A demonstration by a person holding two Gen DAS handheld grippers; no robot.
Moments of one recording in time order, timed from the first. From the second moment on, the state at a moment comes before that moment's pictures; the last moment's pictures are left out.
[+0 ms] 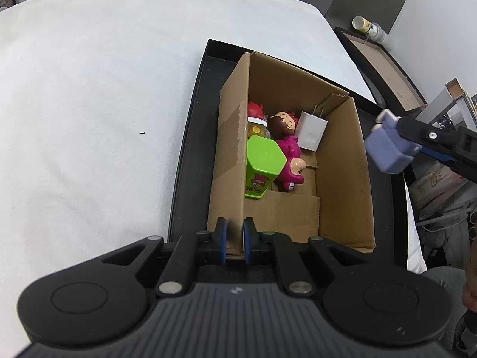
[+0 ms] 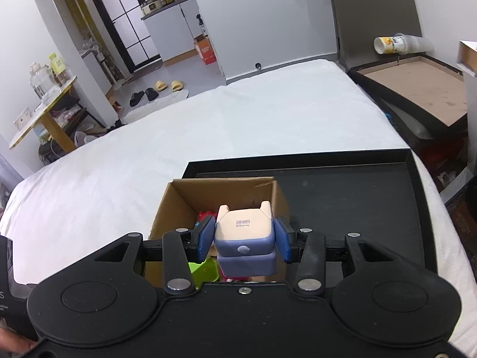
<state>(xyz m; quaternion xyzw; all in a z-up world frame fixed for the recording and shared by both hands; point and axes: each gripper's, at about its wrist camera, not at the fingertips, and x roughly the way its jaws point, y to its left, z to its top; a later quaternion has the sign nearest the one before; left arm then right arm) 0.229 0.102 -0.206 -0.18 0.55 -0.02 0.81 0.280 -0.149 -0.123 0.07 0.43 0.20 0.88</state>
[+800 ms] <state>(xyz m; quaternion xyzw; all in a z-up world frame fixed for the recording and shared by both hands) 0.227 0.109 -0.210 -0.19 0.55 -0.03 0.81 0.271 -0.074 -0.159 -0.06 0.42 0.13 0.90</state>
